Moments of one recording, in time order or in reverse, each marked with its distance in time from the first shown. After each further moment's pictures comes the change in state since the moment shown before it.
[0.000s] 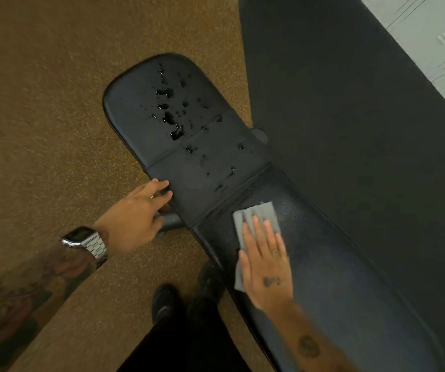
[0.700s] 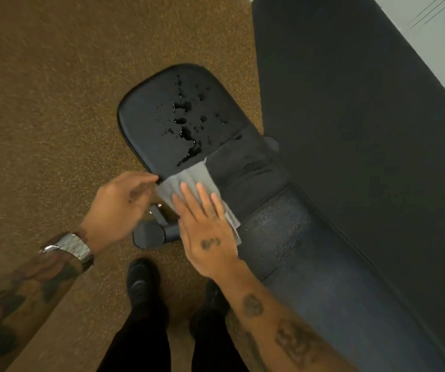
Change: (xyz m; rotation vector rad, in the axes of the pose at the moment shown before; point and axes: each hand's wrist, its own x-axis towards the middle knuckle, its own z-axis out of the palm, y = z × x) left_hand 0.015 -0.044 -0.035 -0.437 0.418 -0.196; right_hand 0.139 -0.117 0.000 0.113 -0.010 -0.268
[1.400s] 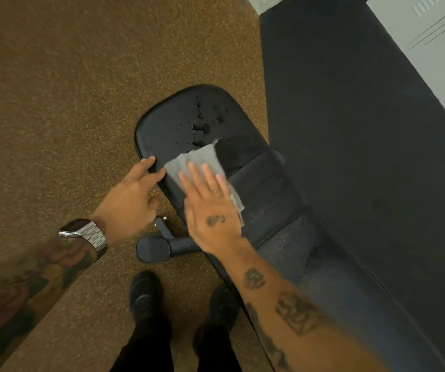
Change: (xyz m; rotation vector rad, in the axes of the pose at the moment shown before) left_hand 0.055 -0.023 -0.026 0.256 -0.172 0.008; right_hand 0.093 0.001 -0.013 -0.034 0.019 0.050
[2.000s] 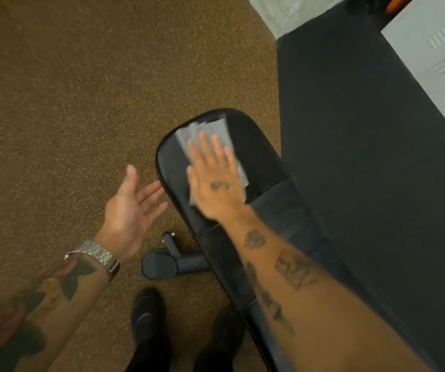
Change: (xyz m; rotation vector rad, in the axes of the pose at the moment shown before) left_hand 0.020 -0.016 -0.008 -1.561 0.244 -0.557; right_hand 0.112 0.001 -0.008 -0.032 -0.062 0.005
